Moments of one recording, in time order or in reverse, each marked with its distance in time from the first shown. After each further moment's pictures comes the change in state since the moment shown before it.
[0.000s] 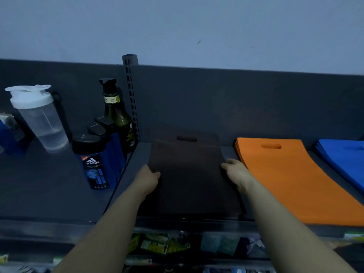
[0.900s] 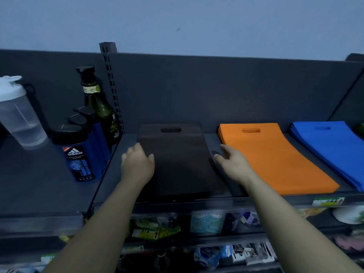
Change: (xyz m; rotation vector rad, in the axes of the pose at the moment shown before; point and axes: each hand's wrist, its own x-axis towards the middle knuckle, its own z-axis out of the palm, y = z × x) left_hand -0.032 0.021 0.012 0.436 0.303 0.234; right_hand -0.059 0.011 -0.026 -0.374 0.156 -0.300
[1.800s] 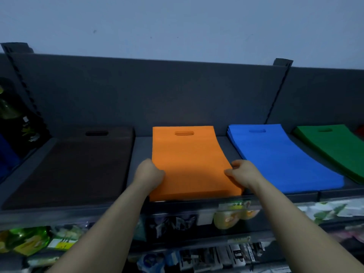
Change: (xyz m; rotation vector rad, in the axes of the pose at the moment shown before) left_hand -0.085 0.217 0.152 -0.181 -0.312 -0.091; right_hand 0.017 0.190 -0.215 -0.101 -0.034 0.265
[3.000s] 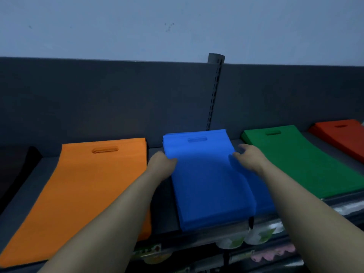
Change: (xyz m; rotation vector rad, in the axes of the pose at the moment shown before) left_hand 0.054 0.210 0.201 -0.151 -0.187 0.110; right_hand 0.169 0.151 -0.193 -0.160 0.169 0.002
